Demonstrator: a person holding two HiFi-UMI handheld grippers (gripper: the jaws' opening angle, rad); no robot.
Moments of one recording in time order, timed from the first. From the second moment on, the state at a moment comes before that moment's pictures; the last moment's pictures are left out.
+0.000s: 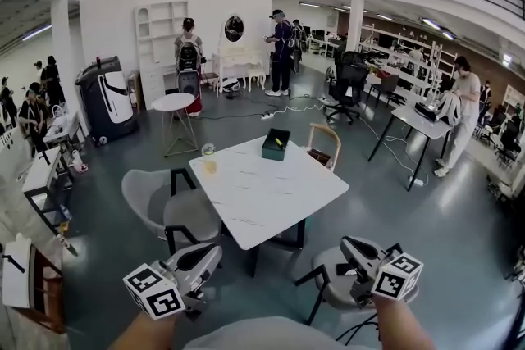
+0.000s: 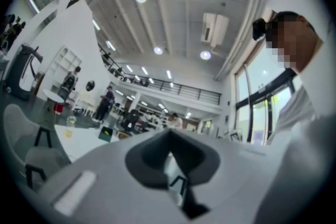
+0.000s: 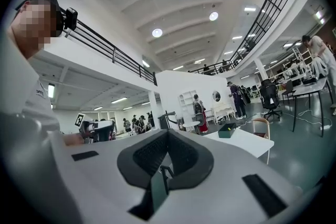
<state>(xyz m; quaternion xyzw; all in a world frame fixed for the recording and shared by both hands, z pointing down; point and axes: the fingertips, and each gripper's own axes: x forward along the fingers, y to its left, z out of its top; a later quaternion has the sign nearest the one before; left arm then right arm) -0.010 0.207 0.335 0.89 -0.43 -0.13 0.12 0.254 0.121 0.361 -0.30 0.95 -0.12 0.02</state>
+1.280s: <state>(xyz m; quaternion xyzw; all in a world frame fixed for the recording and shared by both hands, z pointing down) -0.176 -0.054 0.337 0.93 -0.32 -0.15 0.13 0.097 -0.071 0.357 -0.40 0.91 -0.11 0.00</state>
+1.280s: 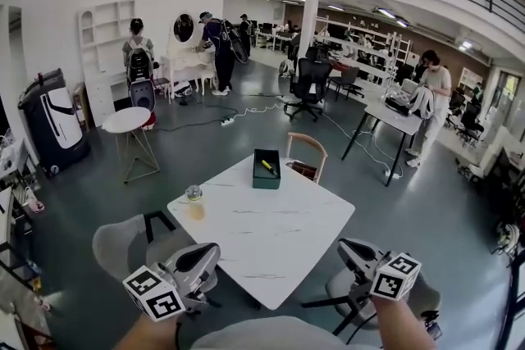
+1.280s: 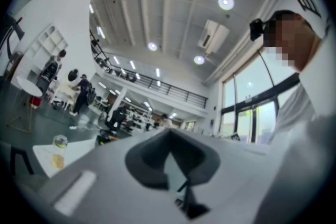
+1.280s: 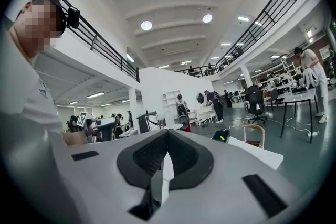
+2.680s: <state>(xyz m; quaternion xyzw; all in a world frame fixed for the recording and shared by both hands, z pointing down) -0.117 -0.232 0.400 0.91 -0.38 -0.06 0.17 0.132 -0.285 0.418 -0.34 0.93 -0.16 0.01</state>
